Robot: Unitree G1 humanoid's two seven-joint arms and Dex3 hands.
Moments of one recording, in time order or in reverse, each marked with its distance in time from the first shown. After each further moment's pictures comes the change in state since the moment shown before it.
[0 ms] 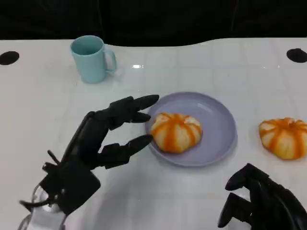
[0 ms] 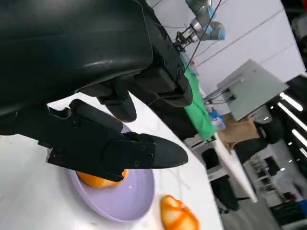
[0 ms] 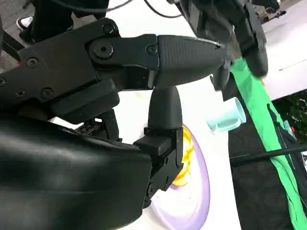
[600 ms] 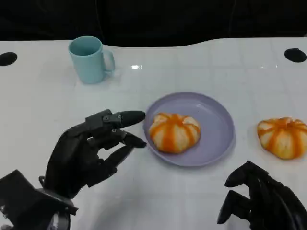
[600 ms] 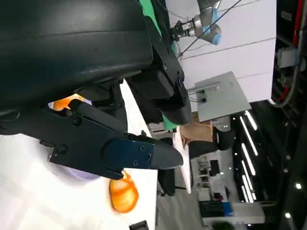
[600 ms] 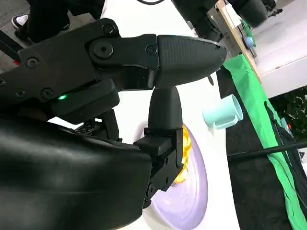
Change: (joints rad) left arm 0.158 -0.061 0.078 -0.155 -0.349 0.110 -0.204; right arm -0.022 0.007 -0.005 0.018 0.001 0.000 -0.001
